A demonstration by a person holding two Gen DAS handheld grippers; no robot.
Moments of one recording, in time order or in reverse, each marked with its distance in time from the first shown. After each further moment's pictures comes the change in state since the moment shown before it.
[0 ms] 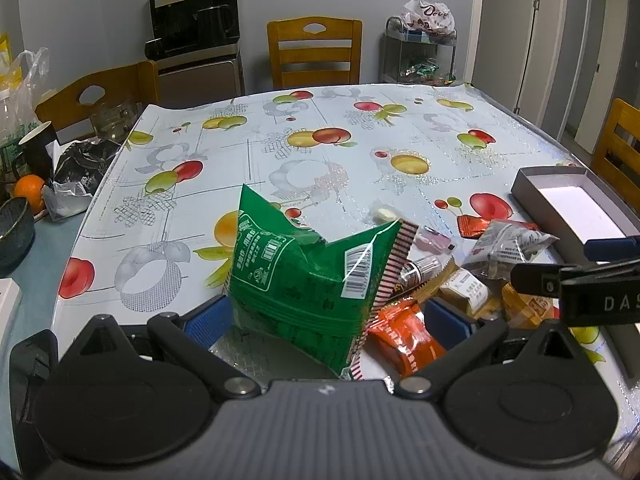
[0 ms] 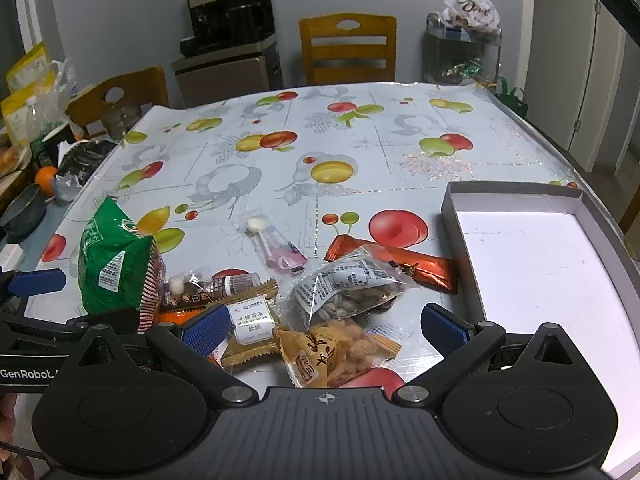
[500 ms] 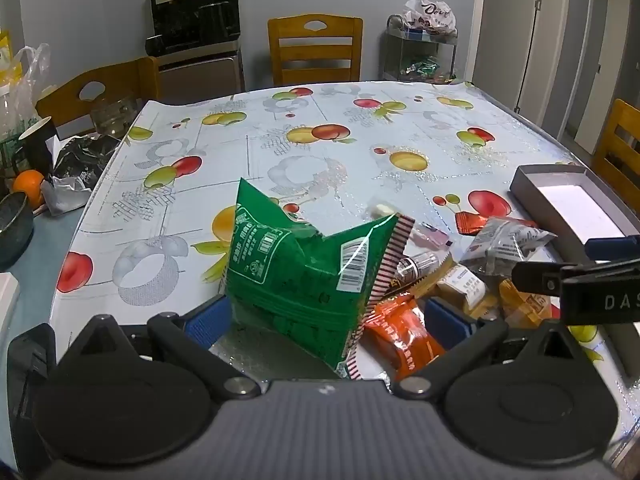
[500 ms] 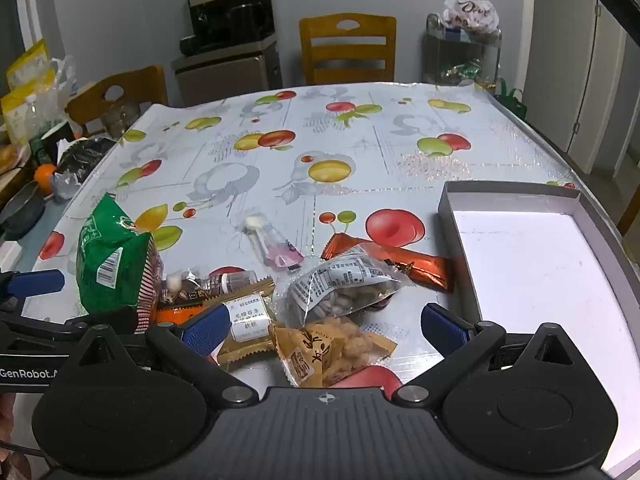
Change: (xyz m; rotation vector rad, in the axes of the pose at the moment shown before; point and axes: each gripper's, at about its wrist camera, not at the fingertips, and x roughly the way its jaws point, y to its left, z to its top) left arm 0.000 0.000 -0.002 -0.006 0.007 -0.002; right arm -0.002 -0.002 -0.001 -0.002 0.006 -0.004
